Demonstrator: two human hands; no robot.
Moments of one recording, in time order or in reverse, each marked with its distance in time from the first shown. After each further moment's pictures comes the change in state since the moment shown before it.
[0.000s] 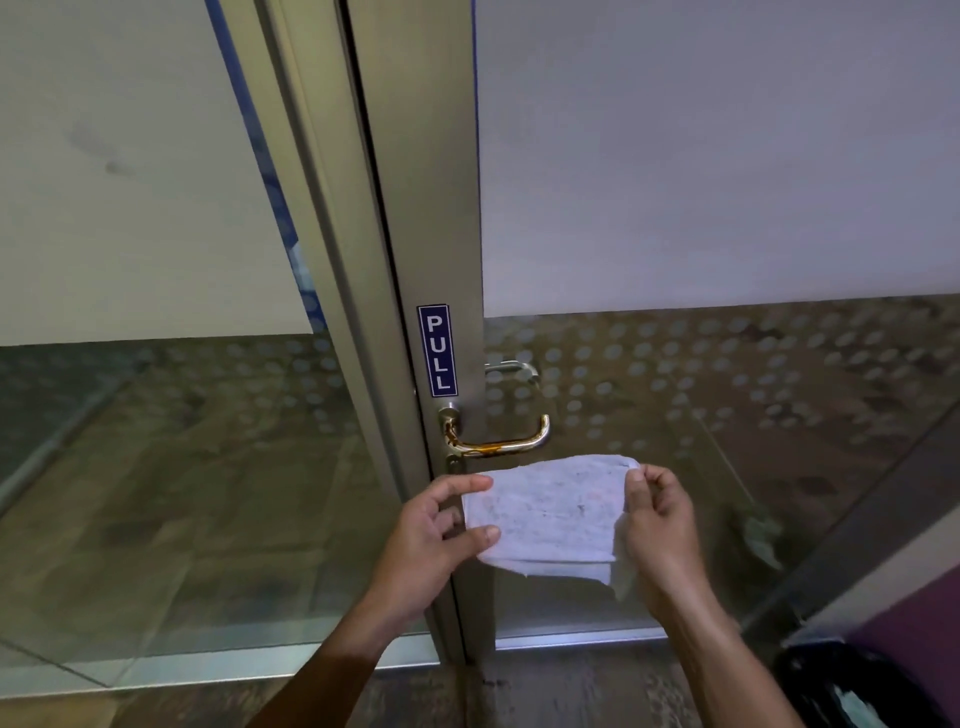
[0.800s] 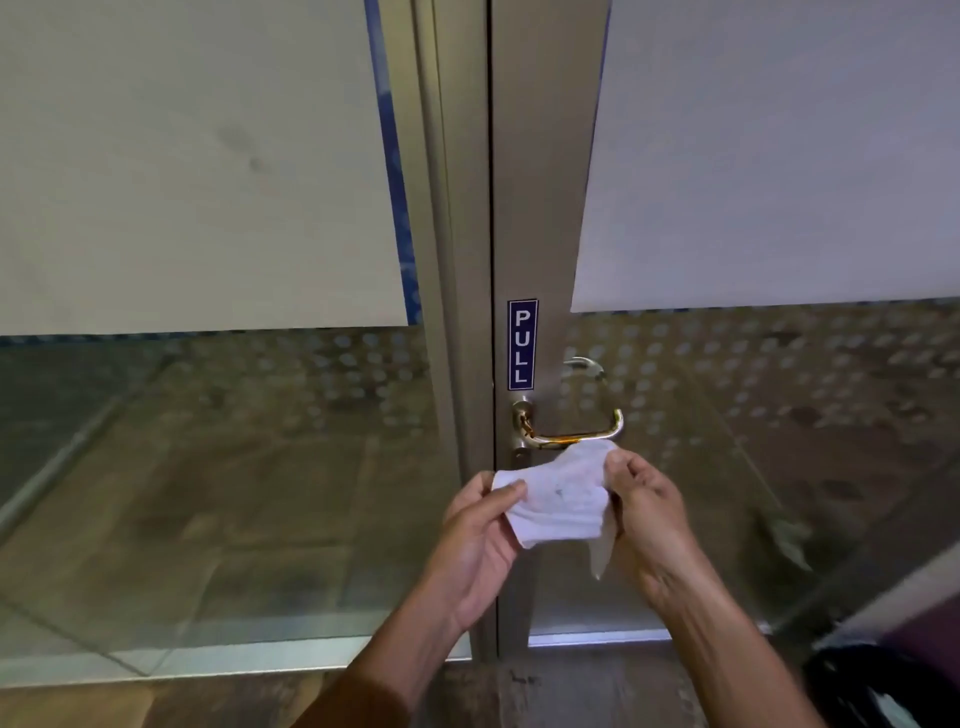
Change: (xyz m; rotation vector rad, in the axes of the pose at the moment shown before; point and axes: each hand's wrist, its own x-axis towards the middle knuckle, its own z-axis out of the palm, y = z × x) left_hand -0.011 0.010 -0.041 -0.721 -0.052 -0.146; right_hand -0.057 -0.034 0.086 0.321 -0.233 0.191
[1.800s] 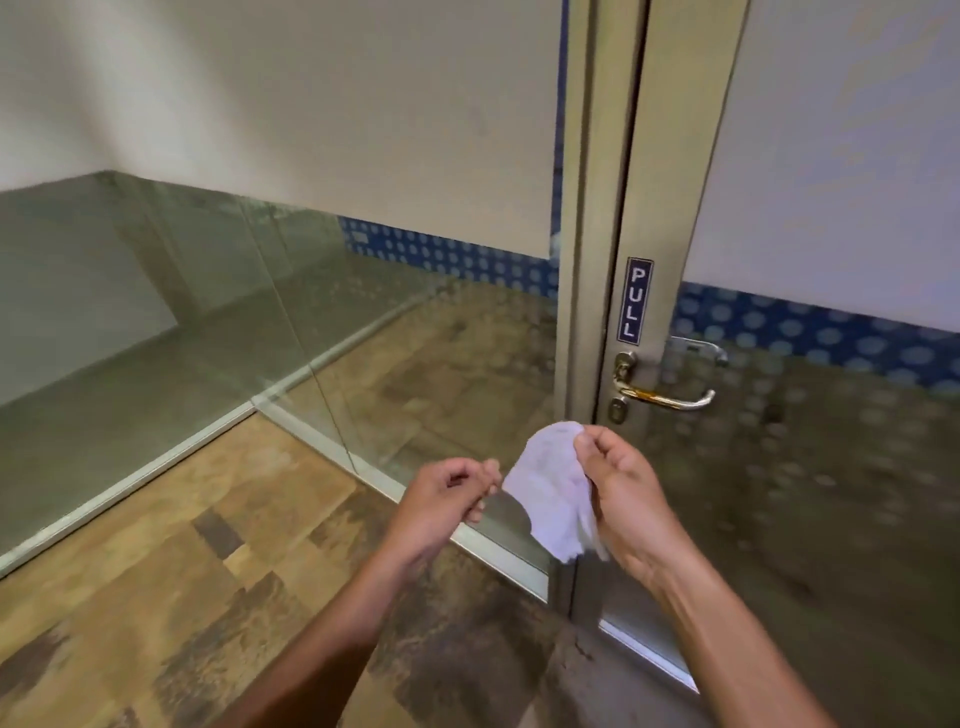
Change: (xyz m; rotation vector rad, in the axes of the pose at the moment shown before) left_hand -0.163 -0.078 0.050 0.721 0.766 0.361; right_hand -0.061 -0.001 -0.061 -0.135 -0.872 0.051
